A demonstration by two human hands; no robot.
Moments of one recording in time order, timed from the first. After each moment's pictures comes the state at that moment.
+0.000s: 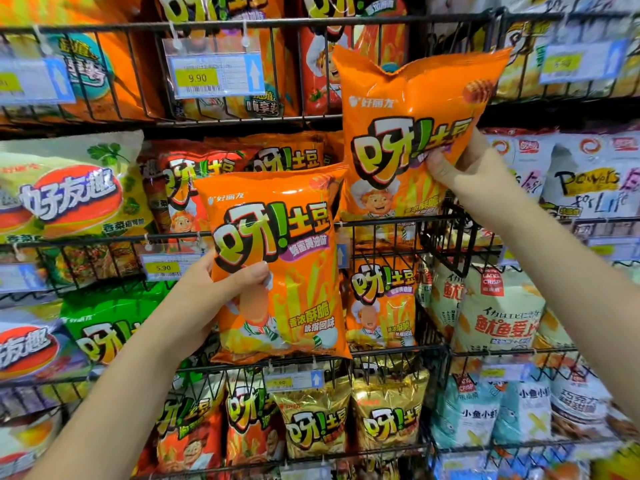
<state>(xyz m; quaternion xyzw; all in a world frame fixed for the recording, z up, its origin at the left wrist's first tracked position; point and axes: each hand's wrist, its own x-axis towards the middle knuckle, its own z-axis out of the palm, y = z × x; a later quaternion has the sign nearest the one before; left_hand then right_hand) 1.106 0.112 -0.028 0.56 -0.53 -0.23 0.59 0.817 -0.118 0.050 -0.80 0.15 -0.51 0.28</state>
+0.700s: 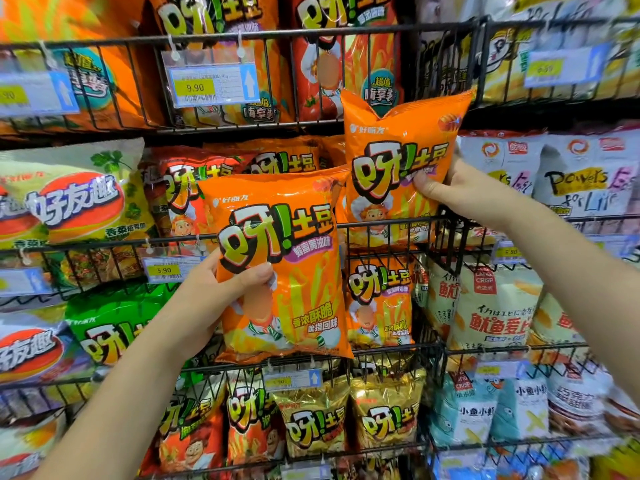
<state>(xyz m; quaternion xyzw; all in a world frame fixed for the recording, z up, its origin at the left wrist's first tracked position) 1.091 0.115 -0.023 0.56 -0.53 -0.23 0.60 0.803 -0.143 0.053 -0.86 0.27 -0.36 0.24</state>
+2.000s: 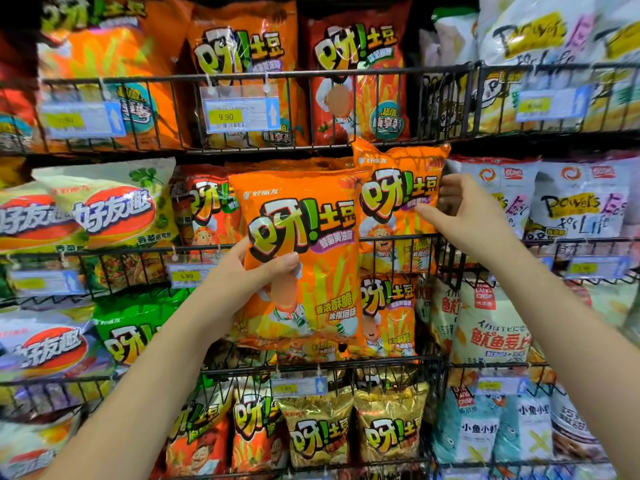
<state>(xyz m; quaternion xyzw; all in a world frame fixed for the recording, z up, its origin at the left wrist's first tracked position) 1.086 0.109 -0.006 0.55 -0.56 -0.22 0.58 0.811 -0.097 0.037 -0.77 0.39 -0.49 0.13</state>
